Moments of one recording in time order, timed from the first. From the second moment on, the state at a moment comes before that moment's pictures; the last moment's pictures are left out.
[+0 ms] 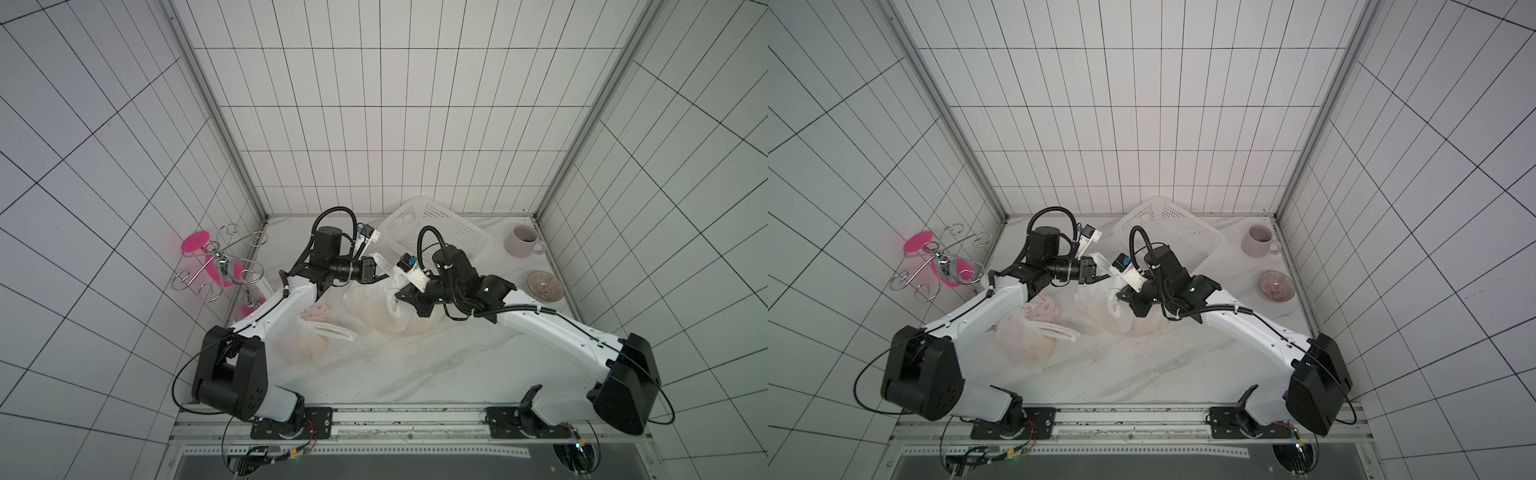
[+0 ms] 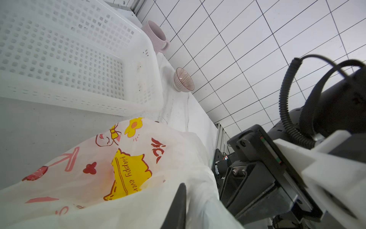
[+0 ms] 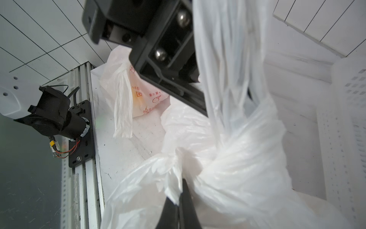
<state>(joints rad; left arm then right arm) -0.31 1.46 1.04 -0.12 1.08 -0.35 0.79 1.40 1.13 -0.39 -0.39 -0.14</state>
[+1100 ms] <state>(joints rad) -0.32 1.35 0.94 -0.23 1.00 -0.02 0.72 1.46 1.12 -0.38 -0.53 -0.01</state>
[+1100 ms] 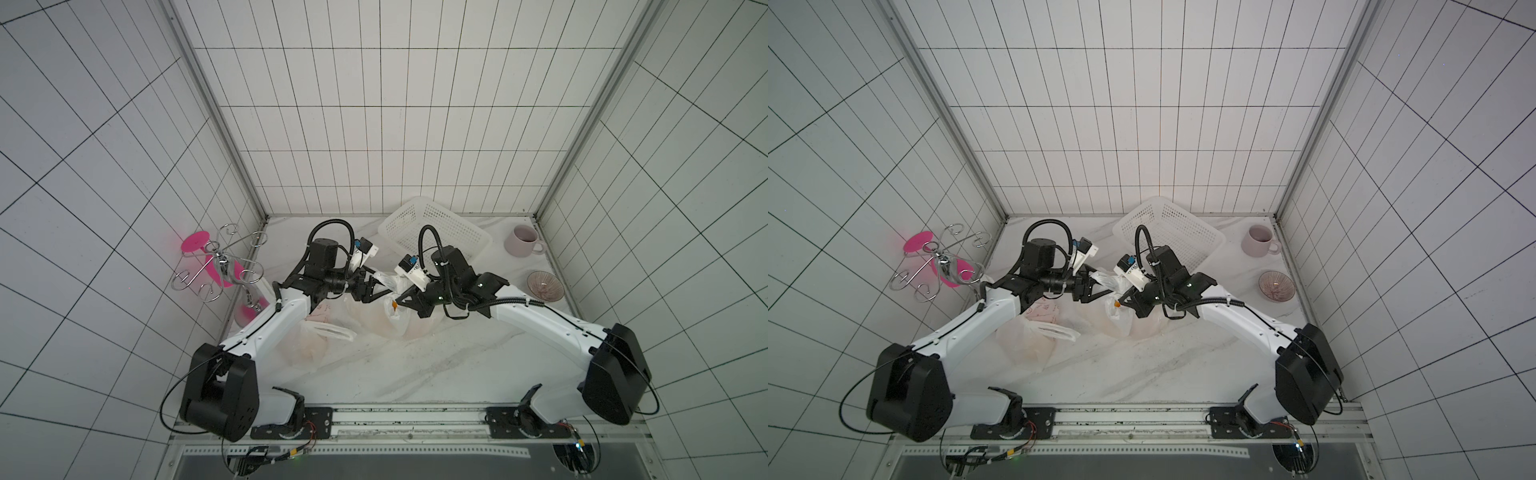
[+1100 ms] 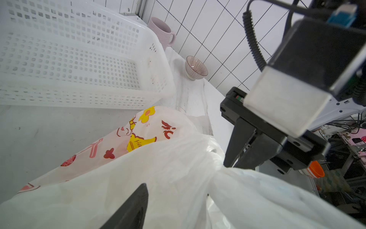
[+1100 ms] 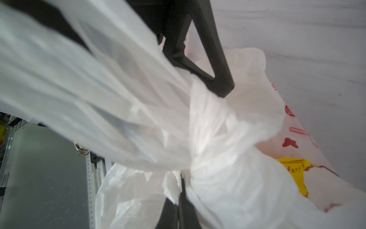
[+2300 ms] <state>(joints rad) -0.37 1.43 1.02 -0.20 0.99 -0.07 0.72 1.47 1.12 -0.38 -0.57 -0.02</state>
